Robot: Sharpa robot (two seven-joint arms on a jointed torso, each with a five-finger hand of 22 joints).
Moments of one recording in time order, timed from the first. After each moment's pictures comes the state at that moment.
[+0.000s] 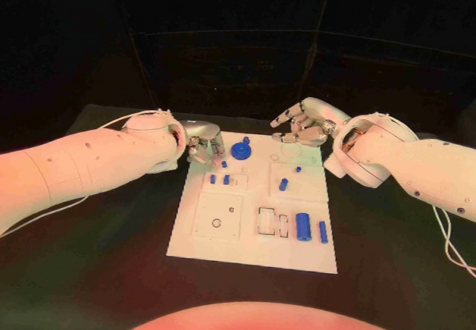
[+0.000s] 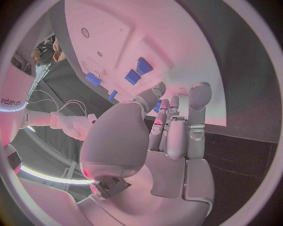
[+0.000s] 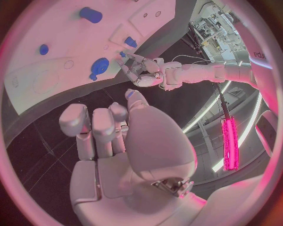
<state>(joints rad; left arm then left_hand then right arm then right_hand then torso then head) 1.19 -0.55 -0.05 1.07 -1.43 0.00 0.07 1.33 -0.11 0.45 -0.14 0.08 0.98 0.16 0.07 0.07 1.03 0.11 0.15 0.06 1.46 0.01 1.44 1.06 0.15 1.36 0.11 0.79 0.97 1.25 -0.76 -0.04 1.43 -1.09 -0.27 -0.02 1.49 0.00 -0.06 0.22 0.52 0.89 0.16 0.11 0.07 1.22 0.06 0.98 1.05 1.45 -0.02 1.18 0.87 0.11 1.25 0.09 1.29 0.99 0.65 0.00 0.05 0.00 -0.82</state>
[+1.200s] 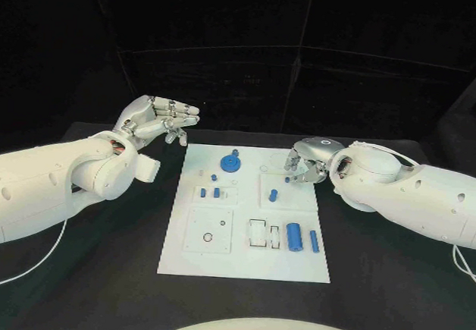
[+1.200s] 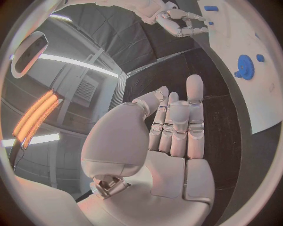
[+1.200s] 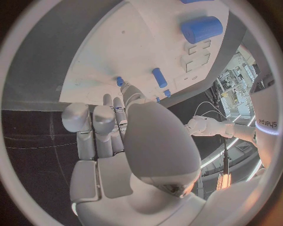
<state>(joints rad) 1.19 -0.81 -0.04 1.37 -0.21 -0.23 0.48 1.31 -0.07 0.48 -0.14 0.09 1.07 0.17 0.09 0.07 1.11 0.10 0.19 0.07 1.30 0.01 1.19 0.57 0.17 1.26 0.10 0.55 0.81 1.17 -0.80 -0.04 1.40 -1.66 -0.15 -0.16 1.56 -0.13 0.15 0.23 0.23 1.02 0.16 0.08 0.07 1.04 0.10 0.16 0.23 1.46 0.01 1.12 0.84 0.12 1.25 0.11 1.27 0.97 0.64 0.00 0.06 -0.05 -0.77</state>
